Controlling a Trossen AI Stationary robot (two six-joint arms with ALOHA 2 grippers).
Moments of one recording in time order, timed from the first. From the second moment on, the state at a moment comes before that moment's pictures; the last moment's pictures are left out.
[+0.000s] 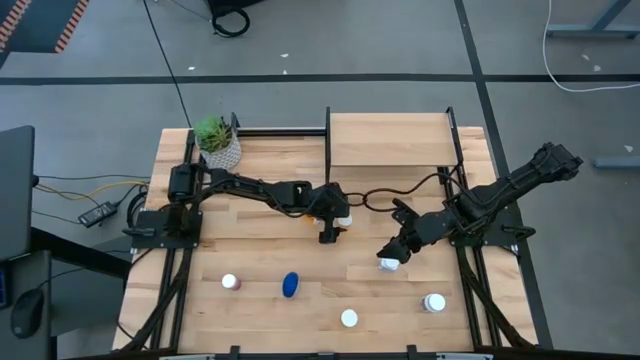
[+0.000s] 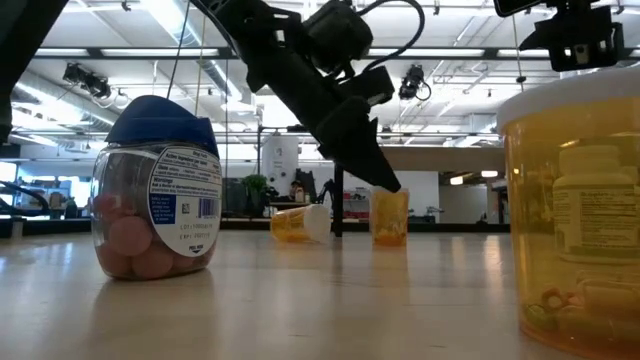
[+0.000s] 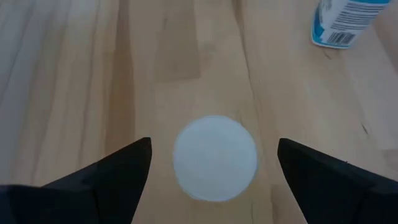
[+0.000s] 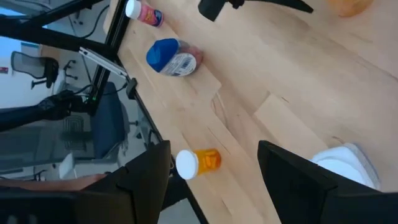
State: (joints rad) left arm 0.05 2.00 1.32 -0.10 0.00 0.15; right arm 0.45 1.06 0.83 -0.46 0.14 1.34
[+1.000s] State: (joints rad) left arm 0.04 2.02 1.32 -0.10 0.05 0.17; right arm 0.49 1.06 0.83 -0.46 0.16 1.37
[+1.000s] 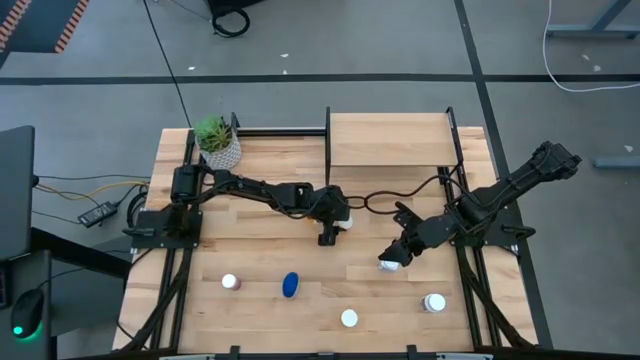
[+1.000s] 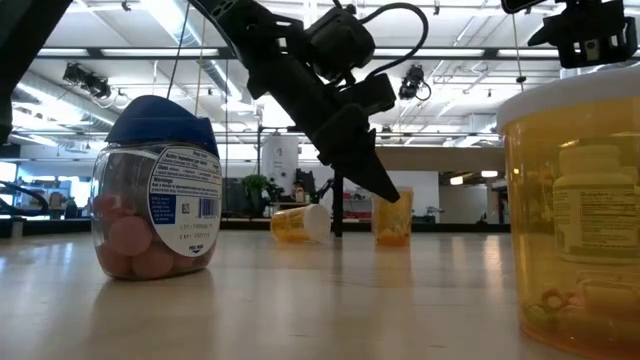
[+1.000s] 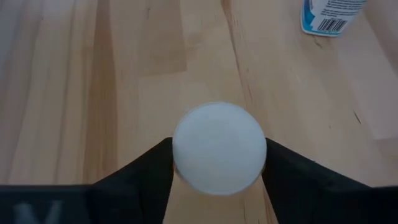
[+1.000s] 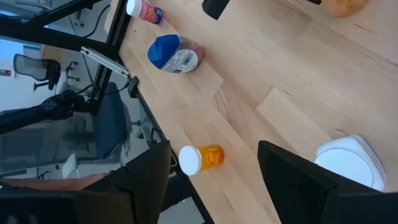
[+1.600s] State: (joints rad) left arm 0.05 2.02 1.46 -0.14 0.05 0.17; right arm 0.49 1.06 0.83 -0.46 0.16 1.38
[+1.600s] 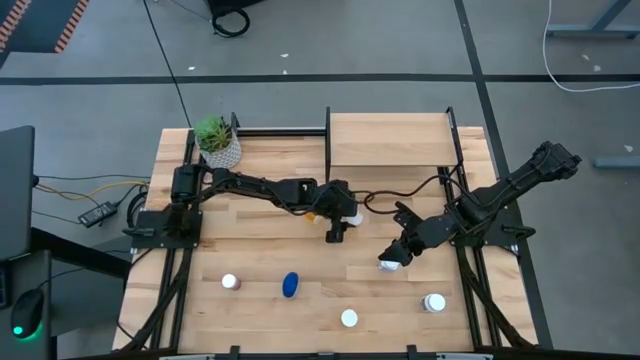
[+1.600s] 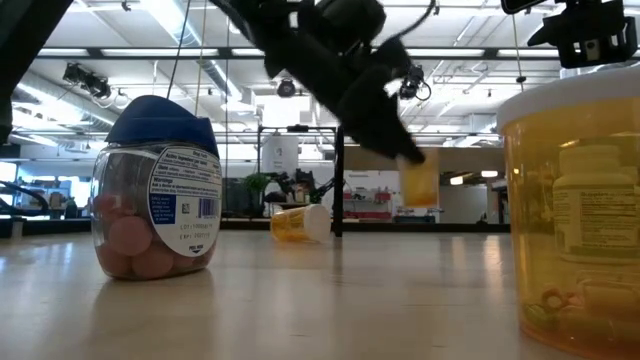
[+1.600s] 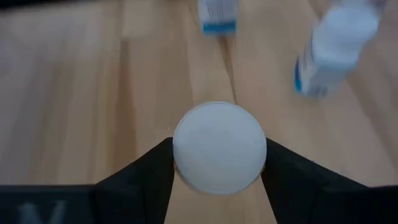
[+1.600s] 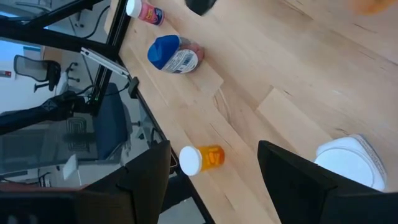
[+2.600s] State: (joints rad) left arm 0.49 2.04 1.99 -0.53 -0.02 0.22; right arm 0.49 1.06 0.83 -0.45 0.17 1.35
